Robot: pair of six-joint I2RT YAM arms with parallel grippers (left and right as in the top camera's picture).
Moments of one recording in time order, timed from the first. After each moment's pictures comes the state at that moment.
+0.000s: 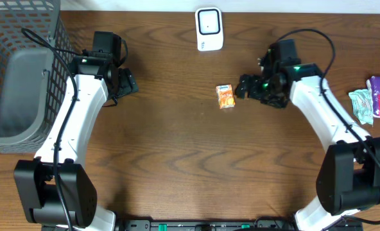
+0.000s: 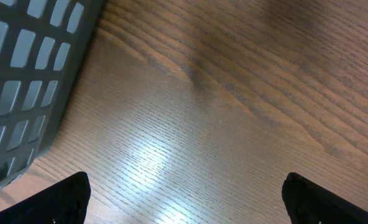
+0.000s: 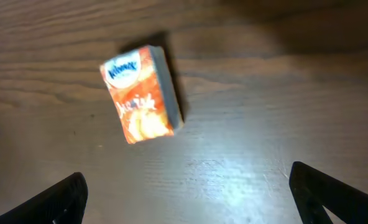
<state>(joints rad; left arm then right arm) -0.09 1.69 1.42 -1.00 -0.22 -0.49 0.19 1.79 1.34 -0.77 -0.24 0.38</state>
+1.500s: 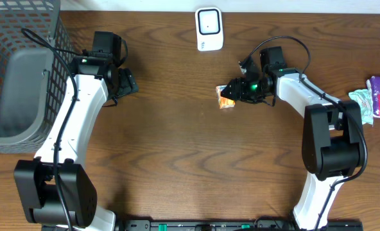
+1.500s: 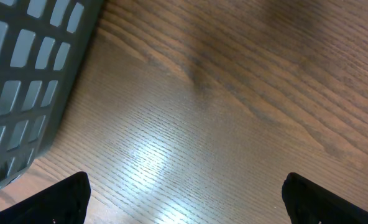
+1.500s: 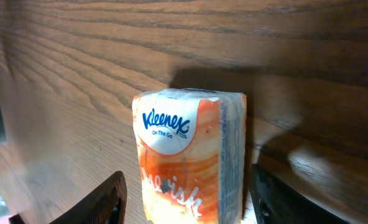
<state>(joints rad) -0.09 1.69 1.42 -1.00 -0.22 -0.49 0.15 2.07 1.33 -0.49 -0.63 0.22</state>
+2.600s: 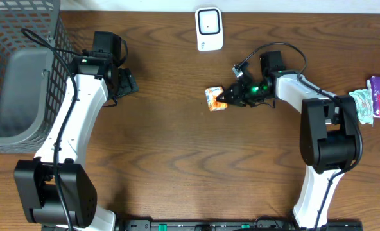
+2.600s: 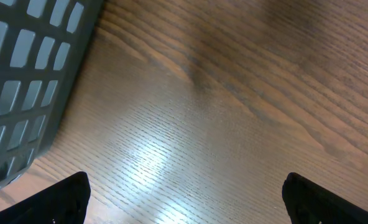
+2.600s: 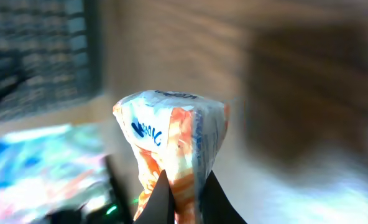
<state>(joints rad) -0.09 1.69 1.42 -1.00 -0.22 -0.49 0.13 2.14 1.34 -0.50 -1.07 0.15</state>
